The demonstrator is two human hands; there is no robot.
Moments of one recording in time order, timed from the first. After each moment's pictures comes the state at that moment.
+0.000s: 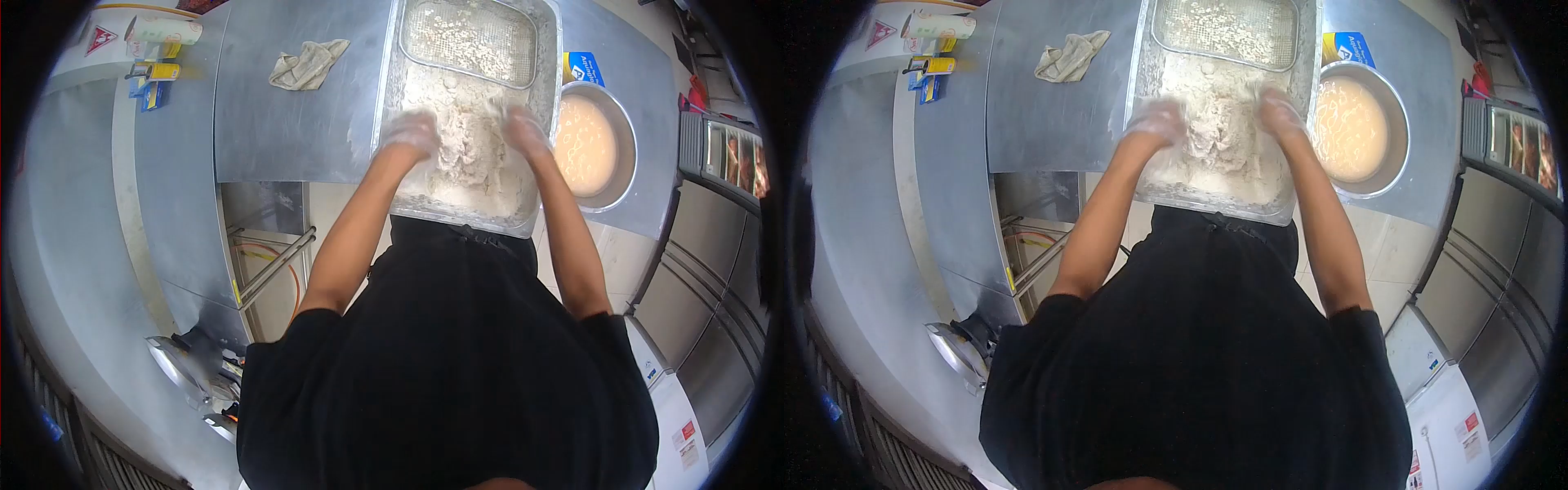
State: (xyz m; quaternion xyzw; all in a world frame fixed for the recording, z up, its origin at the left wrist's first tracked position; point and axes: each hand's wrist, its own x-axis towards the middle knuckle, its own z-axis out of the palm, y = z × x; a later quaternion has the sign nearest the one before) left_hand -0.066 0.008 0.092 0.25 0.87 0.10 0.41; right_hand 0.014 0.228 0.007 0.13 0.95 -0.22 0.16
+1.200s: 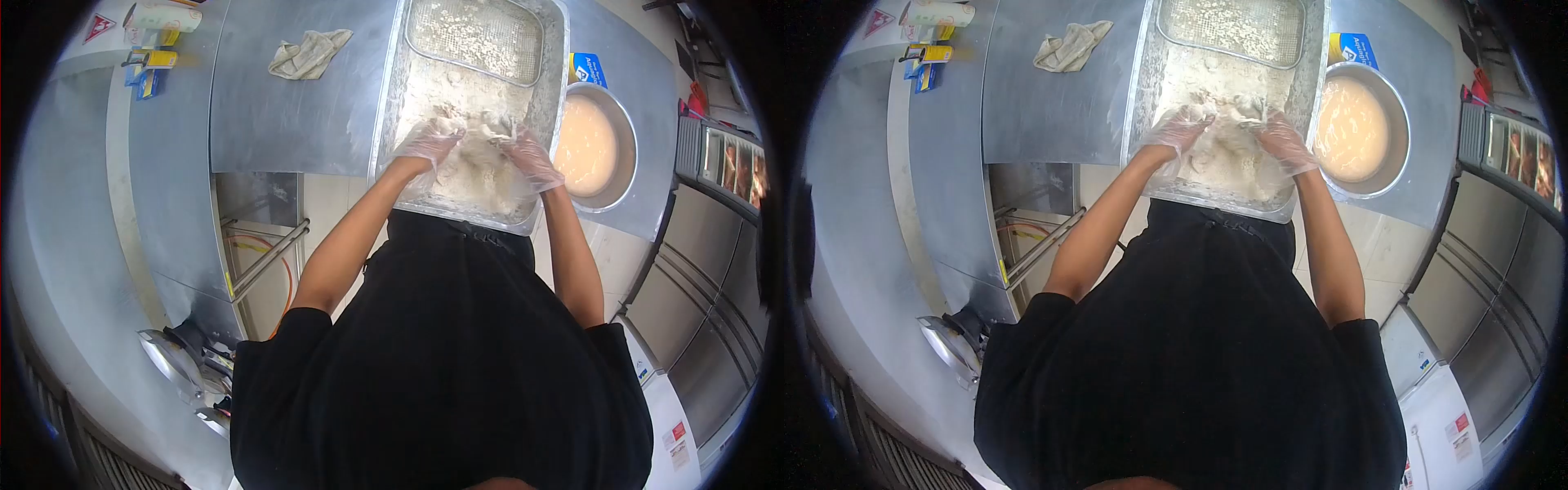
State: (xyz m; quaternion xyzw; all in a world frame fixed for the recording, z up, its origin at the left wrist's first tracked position) left_hand -0.033 -0.003 0.051 0.15 0.83 0.31 0.44; right_hand 0.052 0.189 0.091 0.18 0.84 -0.48 0.16
